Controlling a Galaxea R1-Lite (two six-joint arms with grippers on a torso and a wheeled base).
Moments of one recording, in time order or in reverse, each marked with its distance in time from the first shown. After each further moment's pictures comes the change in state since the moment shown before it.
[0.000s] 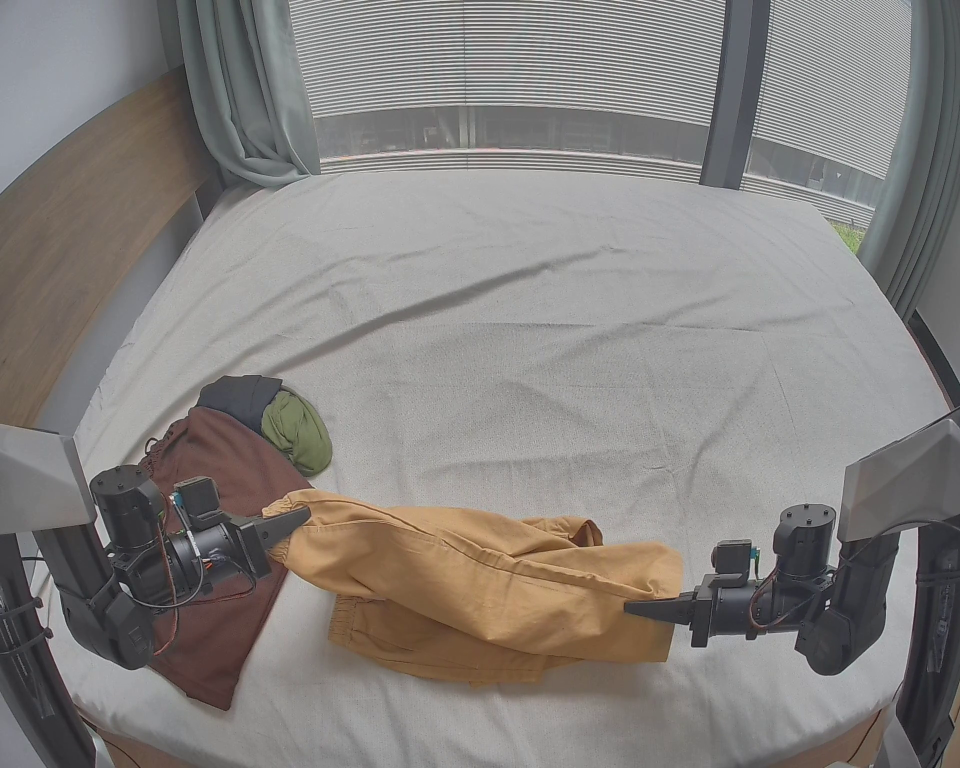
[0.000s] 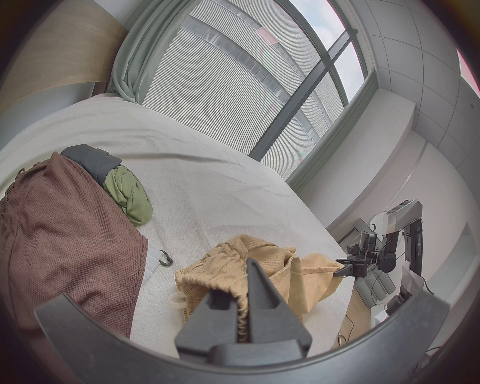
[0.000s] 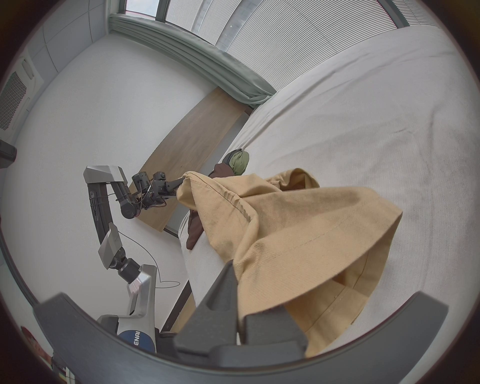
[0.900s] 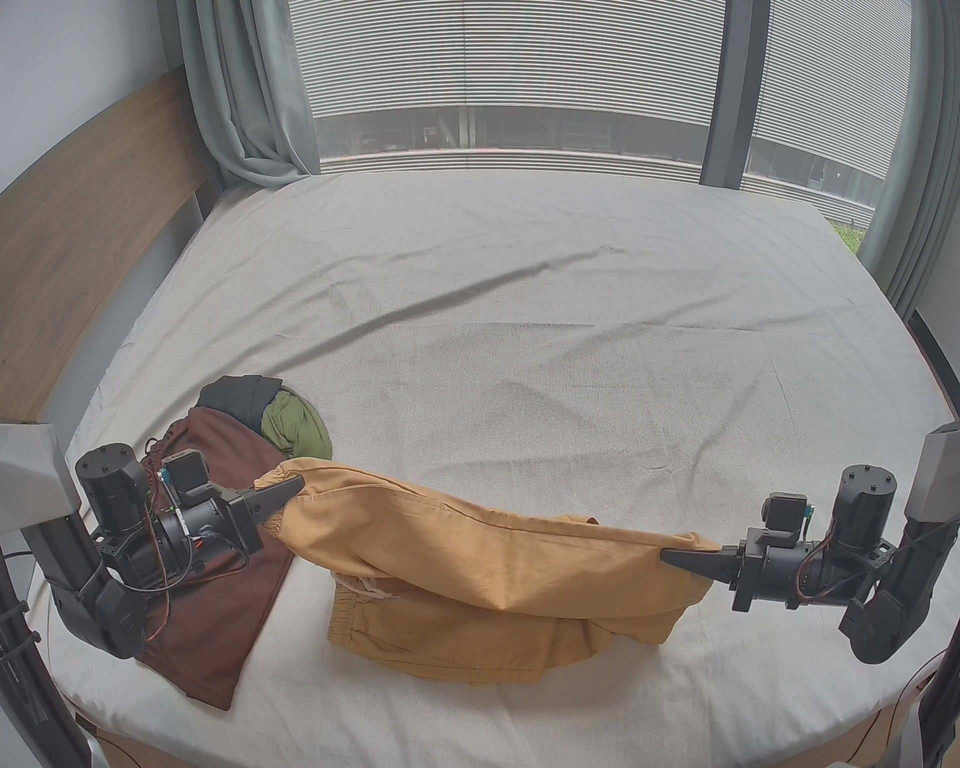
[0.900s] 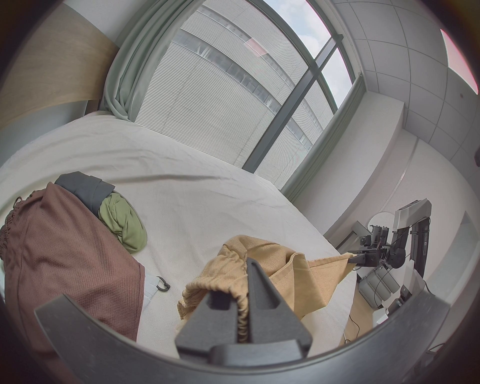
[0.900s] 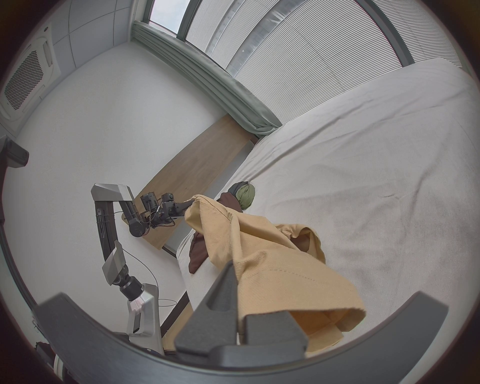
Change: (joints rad) left arm 0.001 -0.072 -0.039 0.001 -0.005 -0.011; right arm -0.032 -0.264 0.064 0.006 -0.041 0.051
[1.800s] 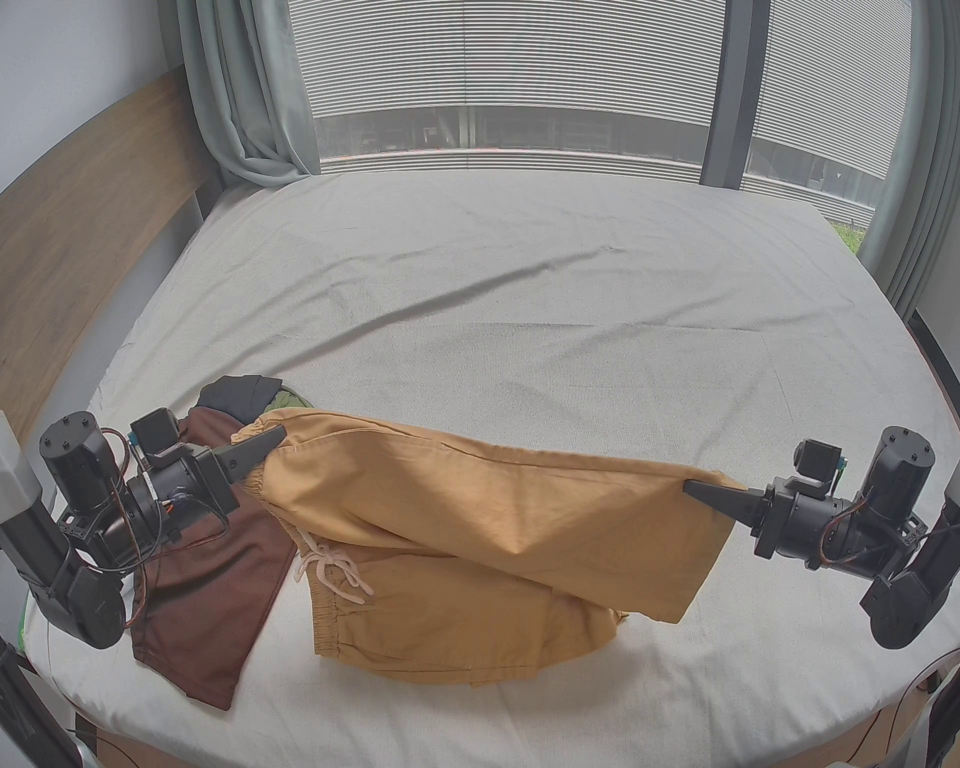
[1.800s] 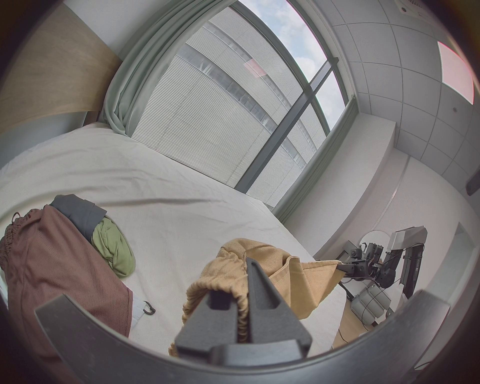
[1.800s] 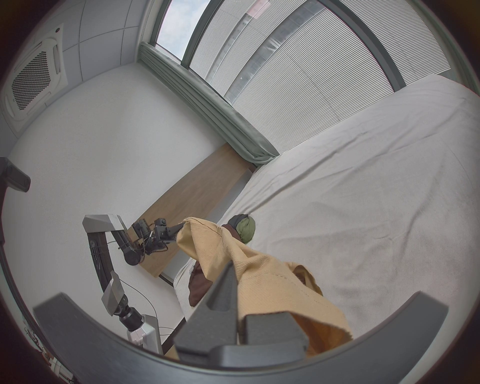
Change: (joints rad) left arm 0.000 -0.146 -0.024 0.000 0.000 -0.142; right arm 0.006 -0.158 -0.056 0.000 -0.104 0.137
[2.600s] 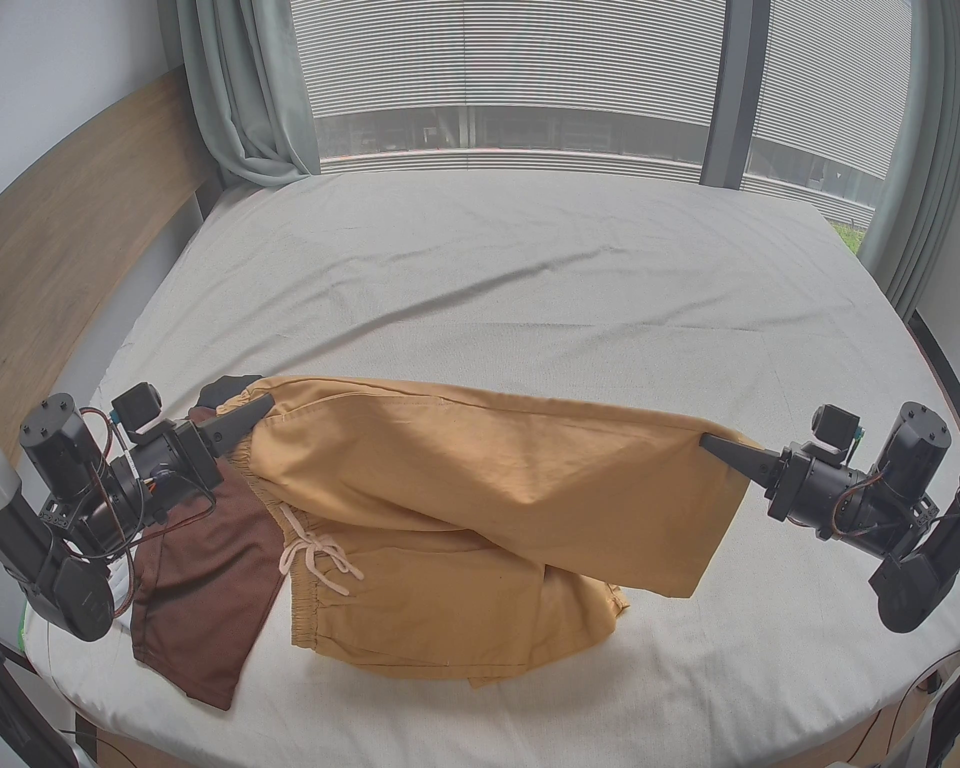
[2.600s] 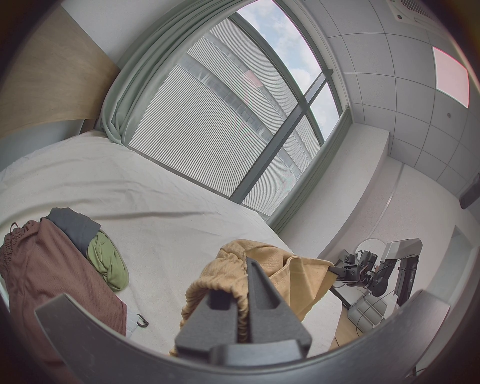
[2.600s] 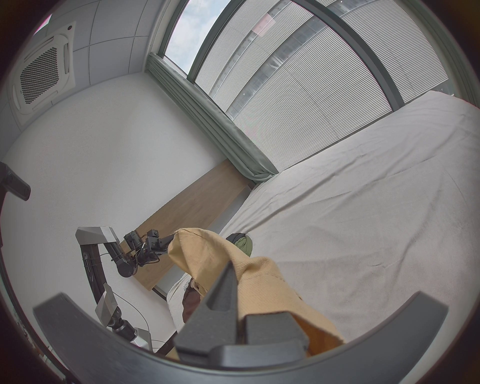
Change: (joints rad) left arm 0.008 -0.061 -0.027 -0.001 0.000 -0.064; right arm -0.034 -0.038 -0.059 -0.002 -0.034 0.024
